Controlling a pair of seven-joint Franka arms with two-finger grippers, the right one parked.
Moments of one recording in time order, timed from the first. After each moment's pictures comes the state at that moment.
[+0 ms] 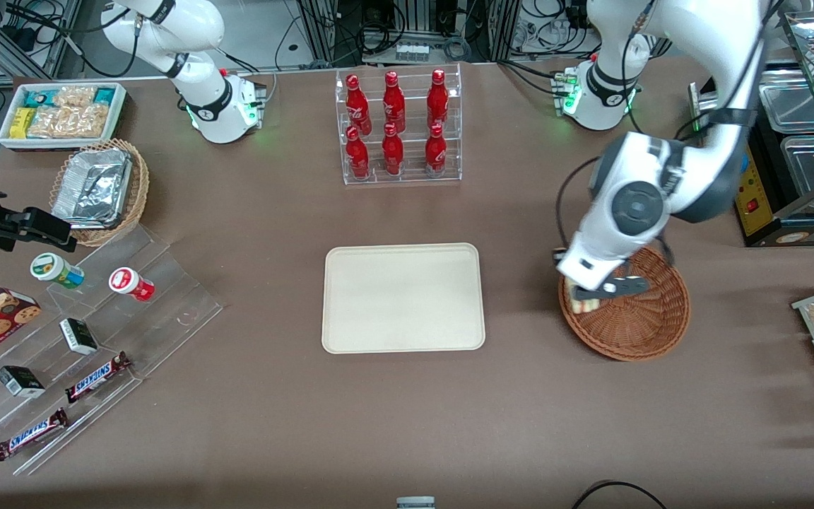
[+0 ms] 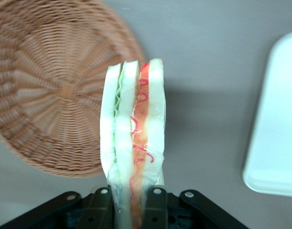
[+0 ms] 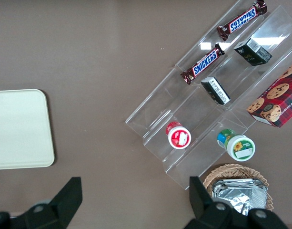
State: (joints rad) arm -0.30 0.25 -0.11 -1.92 0.08 1.99 -0.50
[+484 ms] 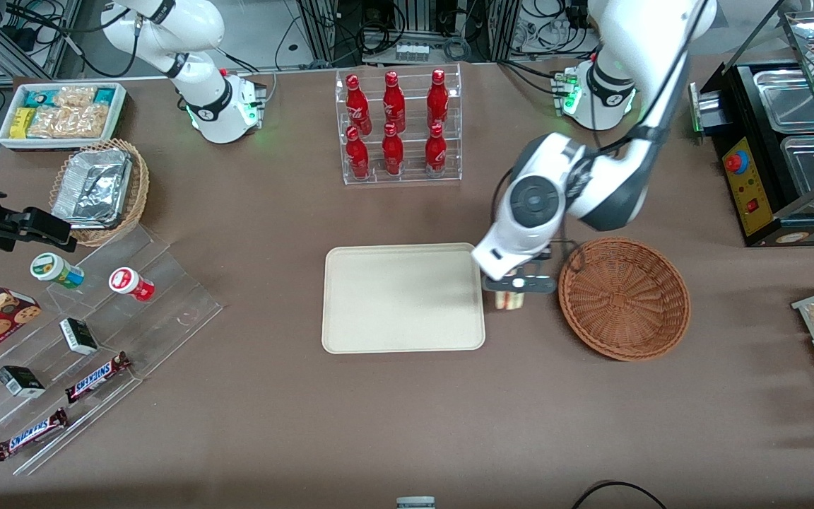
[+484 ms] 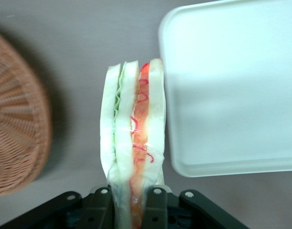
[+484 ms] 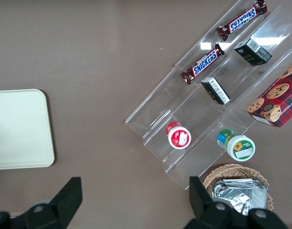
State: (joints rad) arm -0.47 0.43 -0.13 -1.72 0.05 1.99 -0.51
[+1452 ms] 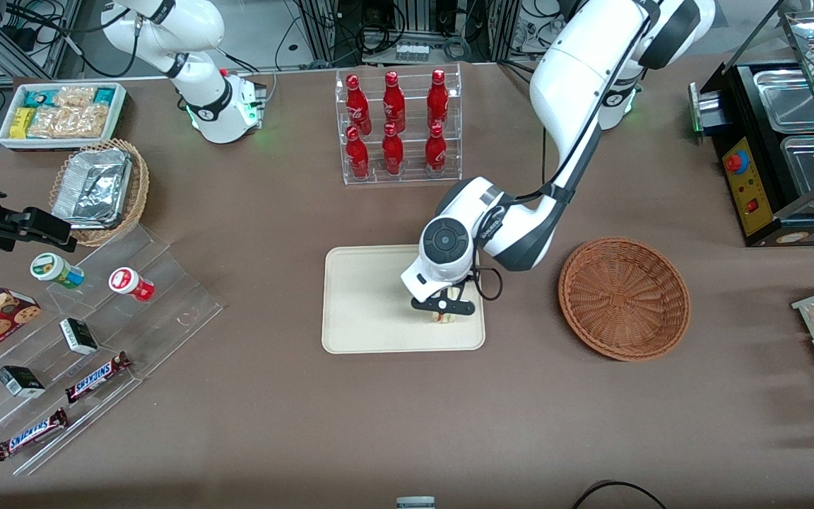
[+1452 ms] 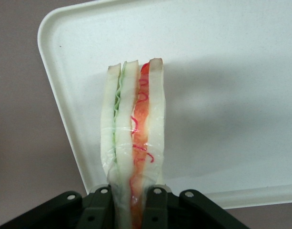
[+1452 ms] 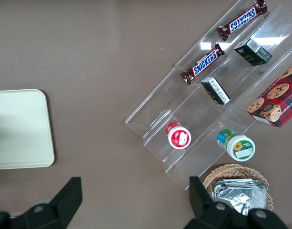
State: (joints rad) arm -0.59 0.75 -0.14 -1.41 0.03 1.99 -0.57
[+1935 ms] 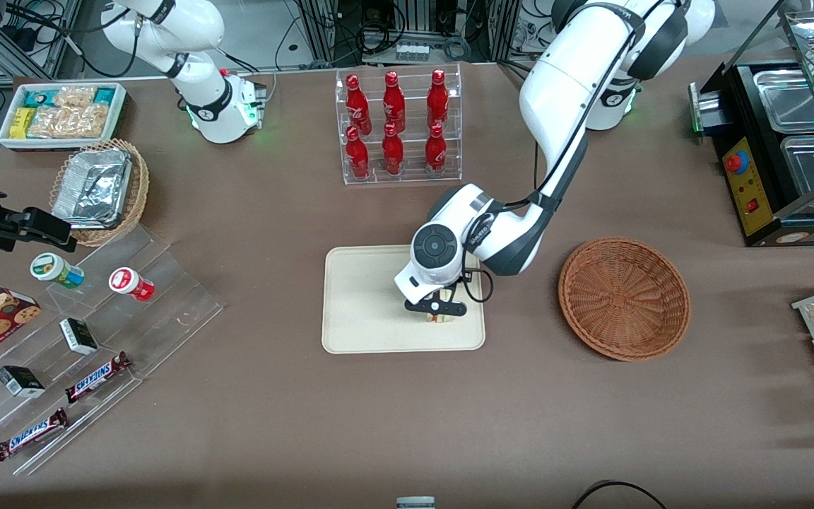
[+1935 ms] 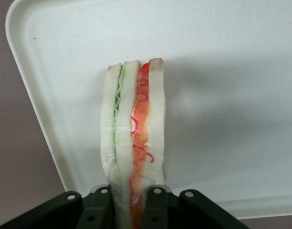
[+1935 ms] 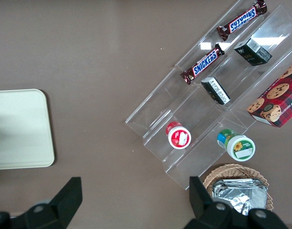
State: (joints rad) arm -0.61 0.80 -0.14 -1.38 0.03 2.00 -0.58
